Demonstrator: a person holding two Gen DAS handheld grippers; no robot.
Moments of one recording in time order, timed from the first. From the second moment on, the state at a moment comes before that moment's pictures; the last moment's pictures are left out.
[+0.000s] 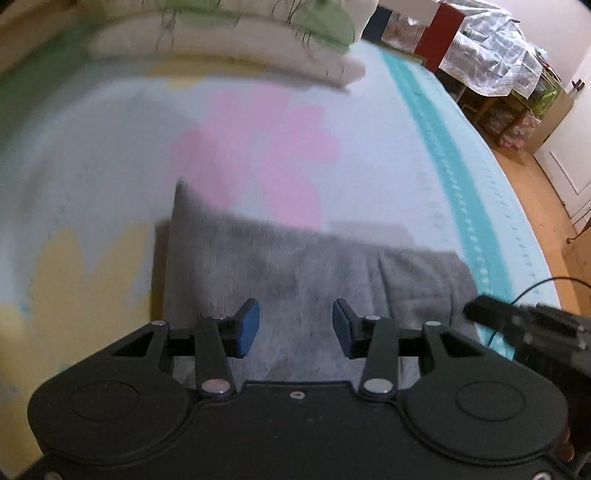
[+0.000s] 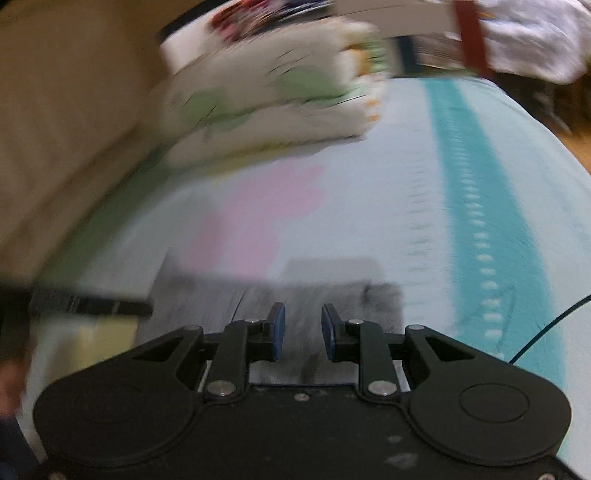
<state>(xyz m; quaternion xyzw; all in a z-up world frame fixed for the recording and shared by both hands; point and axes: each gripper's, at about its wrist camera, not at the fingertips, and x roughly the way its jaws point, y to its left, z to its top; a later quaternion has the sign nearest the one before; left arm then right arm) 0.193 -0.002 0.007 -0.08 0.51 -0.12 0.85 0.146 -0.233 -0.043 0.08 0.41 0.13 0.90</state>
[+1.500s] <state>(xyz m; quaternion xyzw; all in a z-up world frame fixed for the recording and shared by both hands) 0.272 -0.034 -0.055 0.08 0.49 -0.07 0.87 0.194 -0.221 -0.100 0.07 0.46 0.05 0.88</state>
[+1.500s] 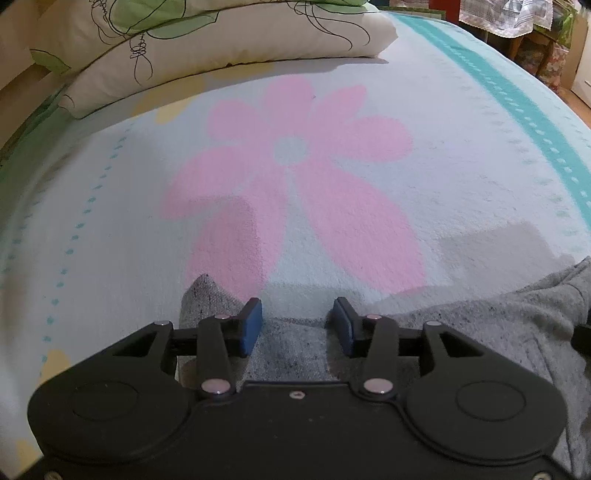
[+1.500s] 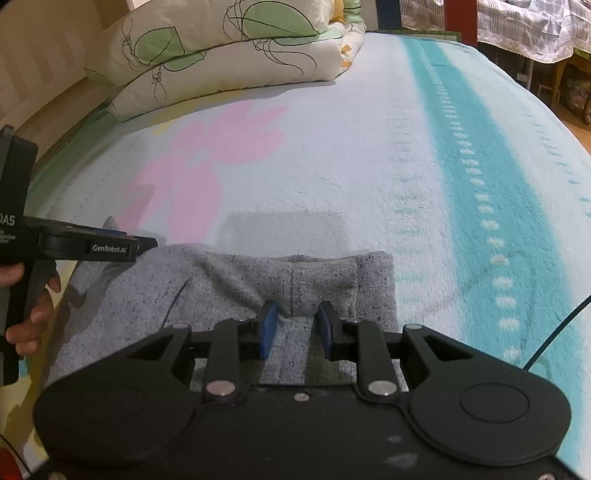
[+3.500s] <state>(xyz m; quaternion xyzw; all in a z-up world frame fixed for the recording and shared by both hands) 0.212 0.051 -0.062 -0.05 0.57 -0.16 0.80 0.187 -0.291 -0.108 0.20 0.51 0.14 0.83</state>
